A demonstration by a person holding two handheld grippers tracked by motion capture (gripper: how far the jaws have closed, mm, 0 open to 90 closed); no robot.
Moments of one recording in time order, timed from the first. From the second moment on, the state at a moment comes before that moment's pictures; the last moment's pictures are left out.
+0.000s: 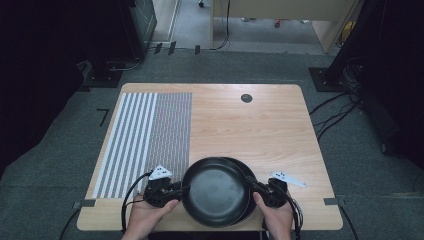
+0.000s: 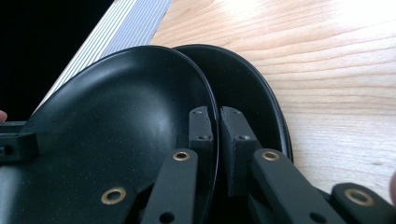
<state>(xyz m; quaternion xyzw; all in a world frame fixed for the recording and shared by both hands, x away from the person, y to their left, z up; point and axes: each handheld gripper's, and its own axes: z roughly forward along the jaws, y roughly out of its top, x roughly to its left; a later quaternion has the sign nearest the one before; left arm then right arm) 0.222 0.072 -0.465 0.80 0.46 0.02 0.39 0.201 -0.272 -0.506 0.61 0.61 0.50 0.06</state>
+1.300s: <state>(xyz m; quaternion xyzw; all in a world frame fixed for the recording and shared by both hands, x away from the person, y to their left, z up) 0.223 0.086 -0.465 0.74 0.50 -0.01 0.44 0.202 -0.273 -0.505 0.66 0.52 0.54 -0.05</state>
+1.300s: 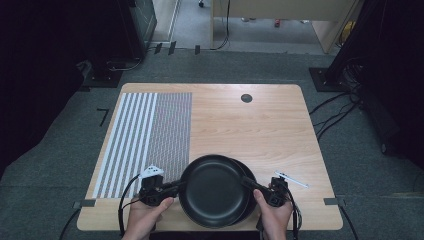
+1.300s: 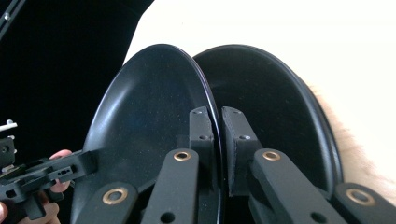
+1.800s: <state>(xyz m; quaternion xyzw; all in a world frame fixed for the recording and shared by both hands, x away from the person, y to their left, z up) 0.235 0.125 -0.447 0.70 0.53 0.01 0.47 0.239 -0.239 -0.473 0.64 0.55 0.53 -0.06</state>
